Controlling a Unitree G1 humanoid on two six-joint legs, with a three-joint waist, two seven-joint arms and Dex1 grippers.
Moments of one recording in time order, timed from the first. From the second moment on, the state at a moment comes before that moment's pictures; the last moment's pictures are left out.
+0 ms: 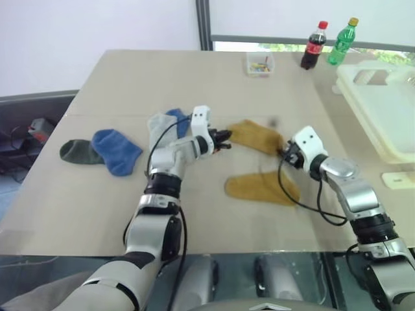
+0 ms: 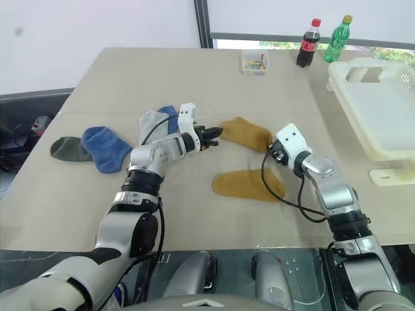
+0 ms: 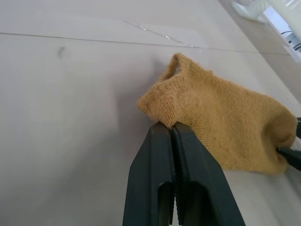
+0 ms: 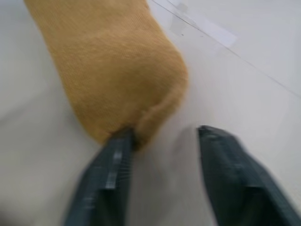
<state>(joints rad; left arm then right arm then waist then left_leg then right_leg) -0.85 0.15 0.14 0.54 -0.32 0.71 -0.50 -0.44 -0.49 0.13 0.05 0.04 0.43 0.51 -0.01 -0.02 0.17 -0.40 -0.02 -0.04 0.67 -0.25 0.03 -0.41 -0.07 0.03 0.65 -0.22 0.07</state>
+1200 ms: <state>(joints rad) -0.95 0.05 -0.31 0.37 -0.26 0.77 -0.67 0.01 -0.53 -0.22 -0.69 0.19 0.80 0.41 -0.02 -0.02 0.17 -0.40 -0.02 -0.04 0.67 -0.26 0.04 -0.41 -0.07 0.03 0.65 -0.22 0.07</state>
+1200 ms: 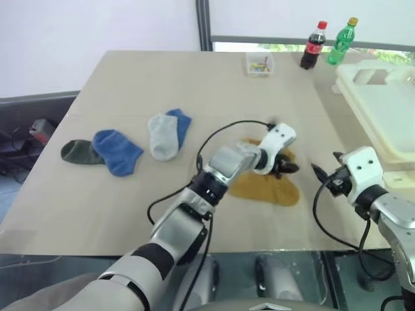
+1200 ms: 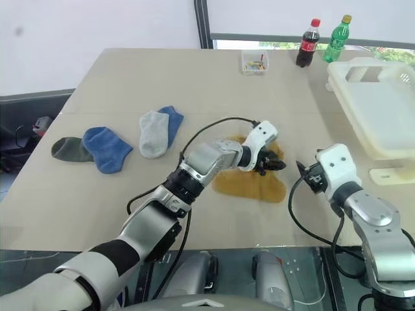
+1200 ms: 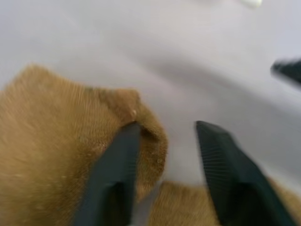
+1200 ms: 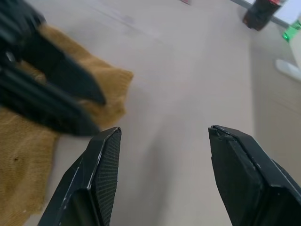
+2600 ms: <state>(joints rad) -0.51 0.35 0.03 -0.25 -0.62 1.10 -0.69 -0.15 -0.63 -0.10 -0.71 0.38 0.95 0.55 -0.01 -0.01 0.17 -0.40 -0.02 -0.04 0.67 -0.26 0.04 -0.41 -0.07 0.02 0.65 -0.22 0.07</state>
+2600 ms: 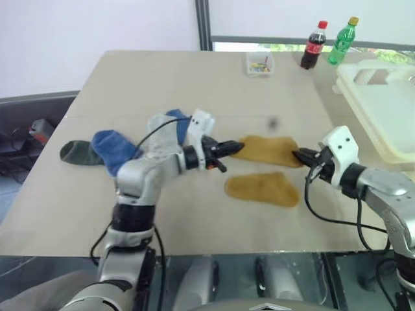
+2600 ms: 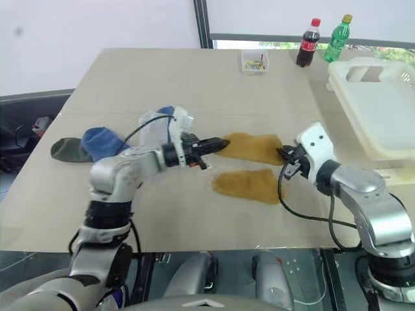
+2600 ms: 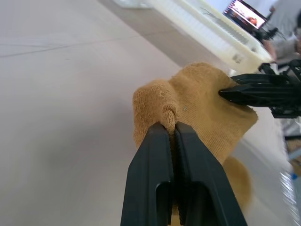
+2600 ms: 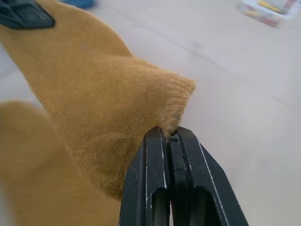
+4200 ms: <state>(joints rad) -0.45 0.45 -0.24 -0.14 -0.39 0.79 -0.72 0.12 -0.57 0.14 -0.76 0.16 0.85 0.32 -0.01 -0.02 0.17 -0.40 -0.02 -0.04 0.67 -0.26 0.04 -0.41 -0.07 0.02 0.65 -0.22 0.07</state>
